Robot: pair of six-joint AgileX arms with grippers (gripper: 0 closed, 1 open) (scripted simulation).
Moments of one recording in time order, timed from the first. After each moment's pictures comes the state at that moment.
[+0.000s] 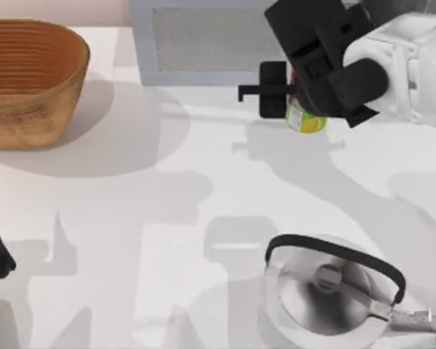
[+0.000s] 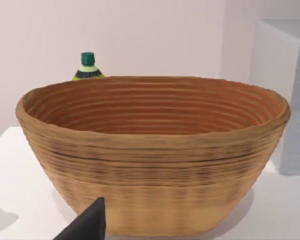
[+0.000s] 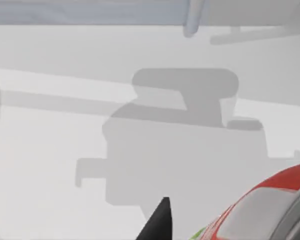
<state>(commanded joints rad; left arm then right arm) 0.00 0.00 0.00 0.00 0.00 0.00 0.64 1.81 1.39 -0.50 0.44 0.51</state>
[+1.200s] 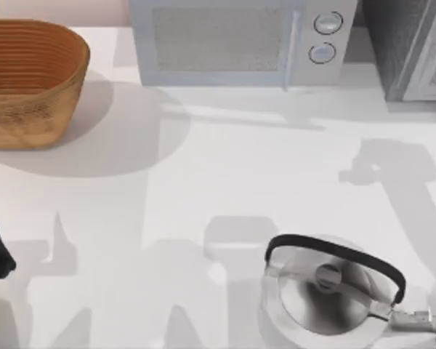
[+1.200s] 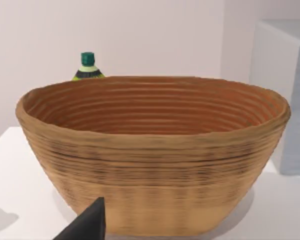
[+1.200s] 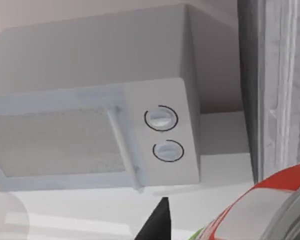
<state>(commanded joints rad) 0.00 0.00 0.00 0.00 0.00 0.00 0.34 0.88 0.81 -0.21 0.18 0.26</state>
